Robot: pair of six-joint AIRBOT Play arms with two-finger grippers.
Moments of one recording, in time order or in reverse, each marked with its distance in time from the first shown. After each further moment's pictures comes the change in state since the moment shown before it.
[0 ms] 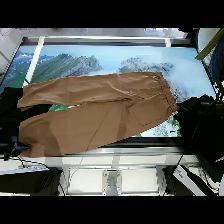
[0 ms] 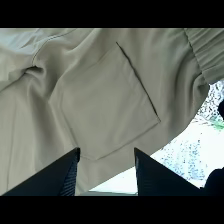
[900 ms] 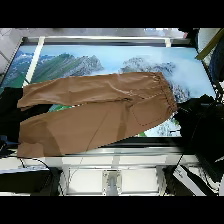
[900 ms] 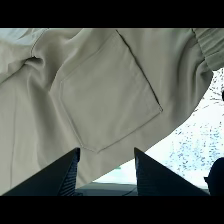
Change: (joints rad) left arm 0.038 -0.040 0.163 0.032 0.027 -0.010; right arm 0.000 0.000 0.000 -0.009 0.033 0.025
